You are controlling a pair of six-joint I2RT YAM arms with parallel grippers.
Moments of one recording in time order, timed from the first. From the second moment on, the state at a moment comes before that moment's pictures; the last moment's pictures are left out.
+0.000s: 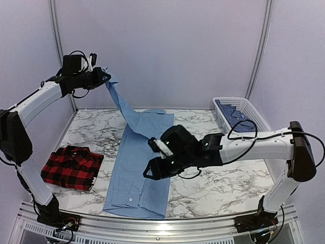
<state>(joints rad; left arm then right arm) -0.22 1.72 1.67 -0.27 0.36 -0.43 1.15 1.68 1.20 -0.32 -0.17 0.71</state>
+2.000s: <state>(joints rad) -0.97 1.62 1.13 -0.59 0.29 -0.20 0.78 1.63 1.10 -0.33 -0.15 0.54</state>
